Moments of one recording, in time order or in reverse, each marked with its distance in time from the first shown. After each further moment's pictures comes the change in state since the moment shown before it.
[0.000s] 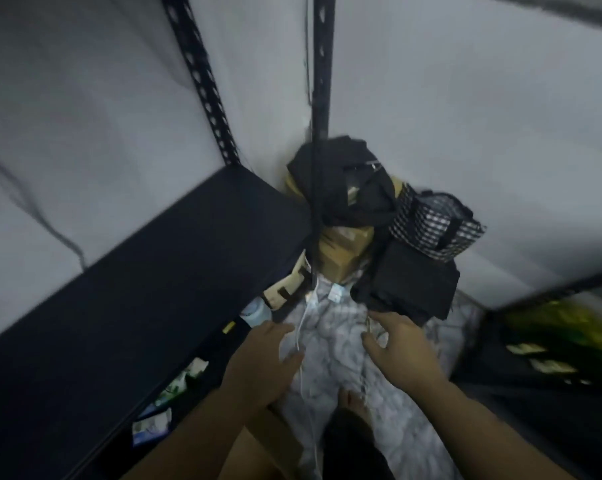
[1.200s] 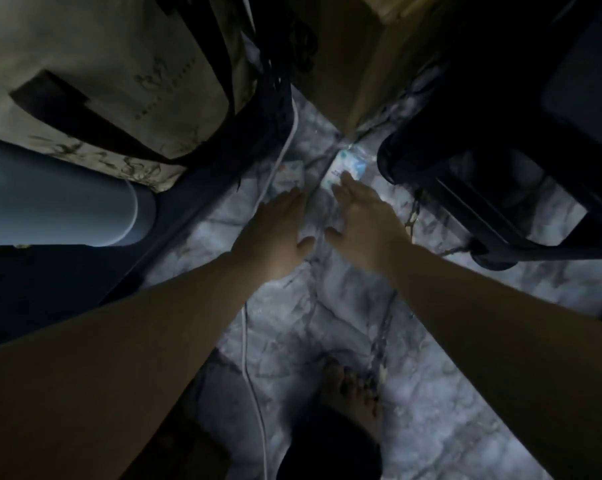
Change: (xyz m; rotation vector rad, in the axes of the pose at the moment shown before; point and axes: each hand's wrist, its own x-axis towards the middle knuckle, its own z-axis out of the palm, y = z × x) left_hand 0.390 -0.282 0.452 0.172 -0.187 0.087; right_hand 0.369 0.311 0.406 -0.348 -0.333 -0.171
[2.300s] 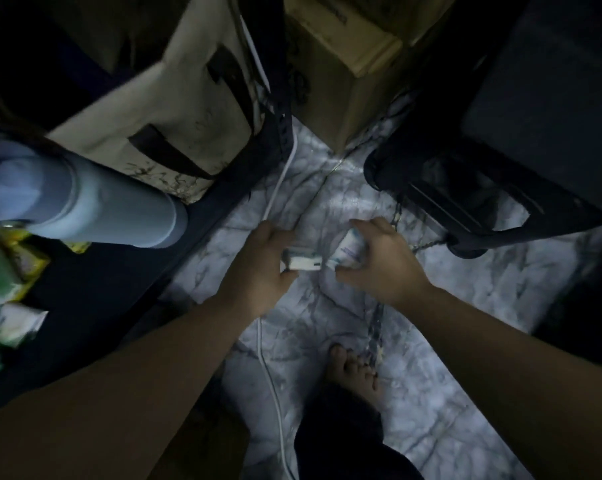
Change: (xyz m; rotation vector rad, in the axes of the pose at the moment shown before) left_hand -0.096 0.027 -0.039 -0.198 0.242 0.039; right_hand -0.104 -0.020 -0.030 0.359 0.102 0.121
